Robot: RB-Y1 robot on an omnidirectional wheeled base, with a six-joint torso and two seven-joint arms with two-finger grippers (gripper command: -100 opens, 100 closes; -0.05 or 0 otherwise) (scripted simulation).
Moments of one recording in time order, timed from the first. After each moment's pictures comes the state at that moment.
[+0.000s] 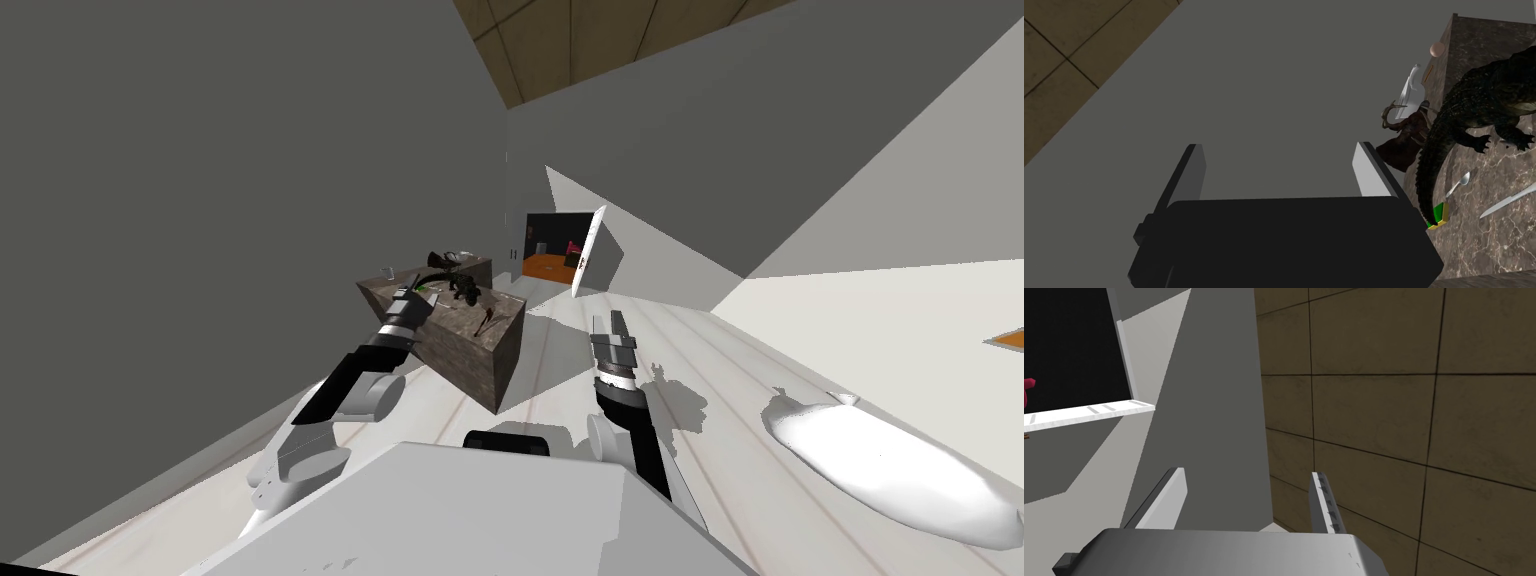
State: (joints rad) left arm 0.32 0.22 0.13 -2.45 0.14 0.13 0.18; right arm 0.48 0.02 0.02 -2.22 0.09 -0.52 -0.05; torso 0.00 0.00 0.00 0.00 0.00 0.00
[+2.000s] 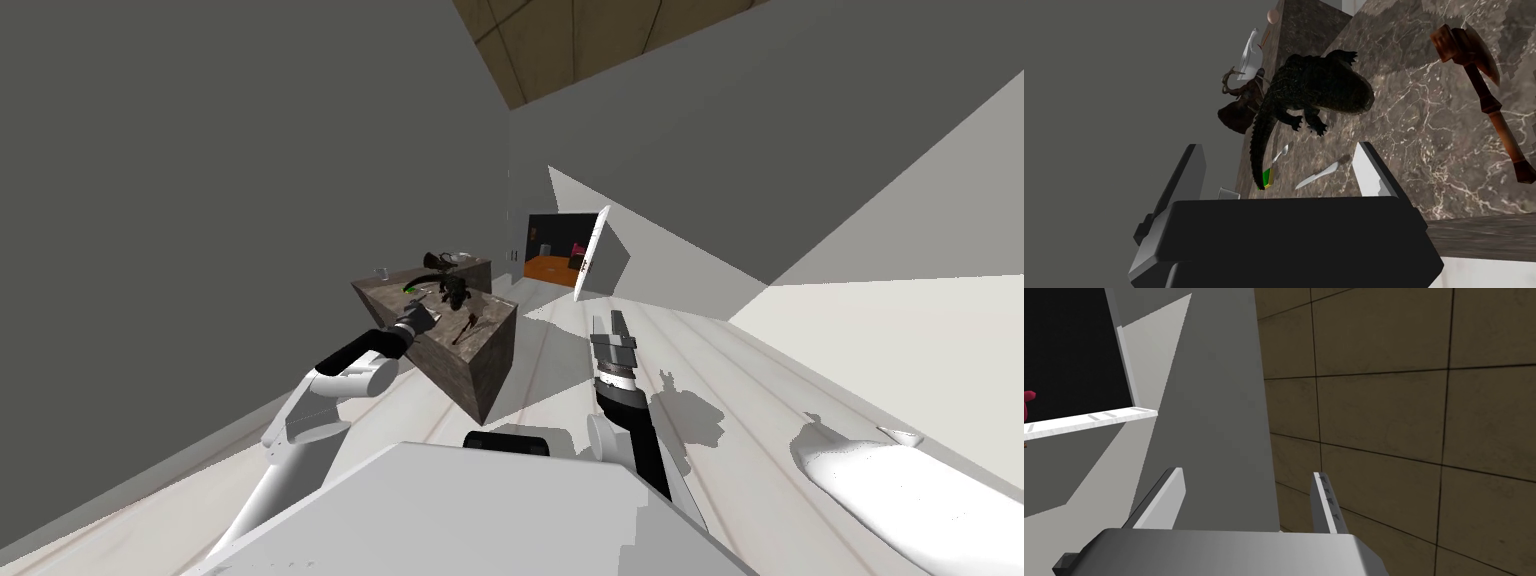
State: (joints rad) left arm 0.21 0.29 0.26 -2.32 0.33 0.67 0.44; right arm 0.48 0.02 0.02 -2.22 0.09 -0.52 -0.05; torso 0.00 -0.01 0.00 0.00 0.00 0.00
